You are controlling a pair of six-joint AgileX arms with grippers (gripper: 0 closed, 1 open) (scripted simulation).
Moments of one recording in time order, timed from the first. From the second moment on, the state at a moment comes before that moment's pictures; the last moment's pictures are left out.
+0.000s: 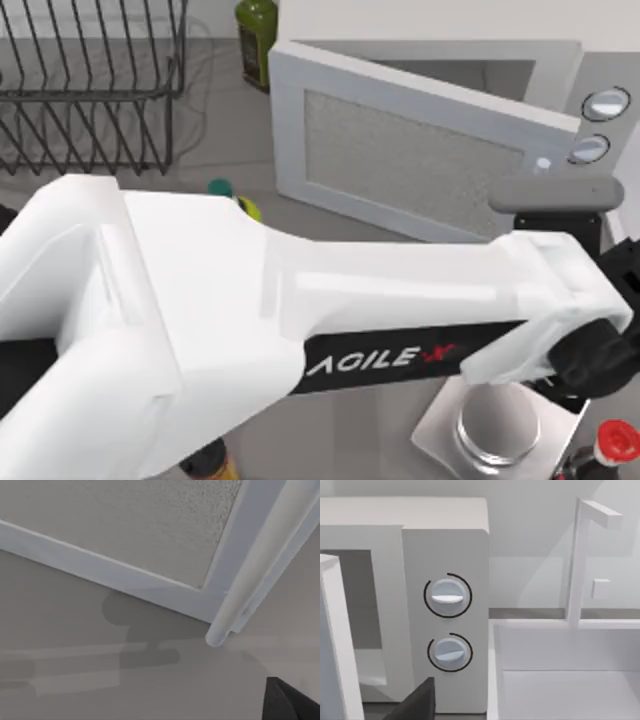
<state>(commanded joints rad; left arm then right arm) -1.22 2.16 1.67 -0.53 -0.74 -0.94 0.00 0.00 0.00 0.00 0.00 0.00</state>
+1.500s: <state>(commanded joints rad) -0.92 2.58 2.32 -0.57 -0.56 -0.65 0.00 0.00 0.00 0.00 0.00 0.00</state>
